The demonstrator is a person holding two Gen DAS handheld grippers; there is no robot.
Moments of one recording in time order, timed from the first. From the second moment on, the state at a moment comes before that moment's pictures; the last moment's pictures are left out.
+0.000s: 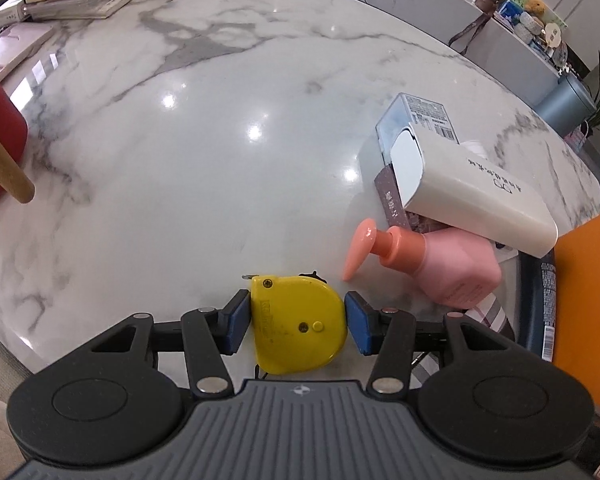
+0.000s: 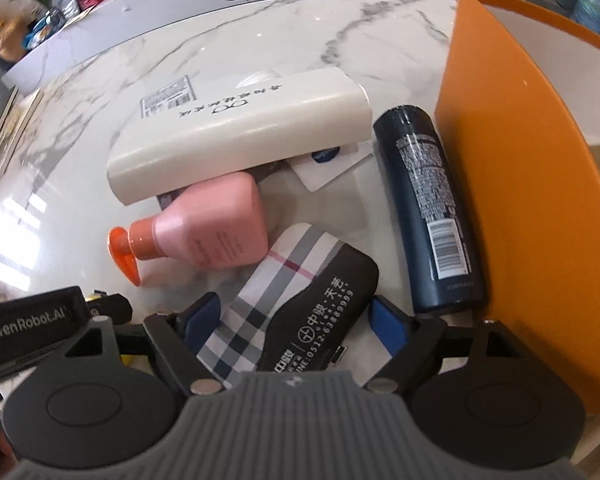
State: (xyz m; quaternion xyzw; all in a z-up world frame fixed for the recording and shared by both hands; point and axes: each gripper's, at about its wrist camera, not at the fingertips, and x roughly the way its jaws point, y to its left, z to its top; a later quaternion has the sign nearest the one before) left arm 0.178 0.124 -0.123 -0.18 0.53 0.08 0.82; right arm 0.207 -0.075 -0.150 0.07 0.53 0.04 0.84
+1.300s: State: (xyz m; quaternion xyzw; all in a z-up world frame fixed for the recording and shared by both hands) left arm 0.173 0.083 -0.123 -0.09 0.56 -0.01 0.83; right arm 0.162 -0.079 -0.155 -0.12 0.52 0.21 0.82
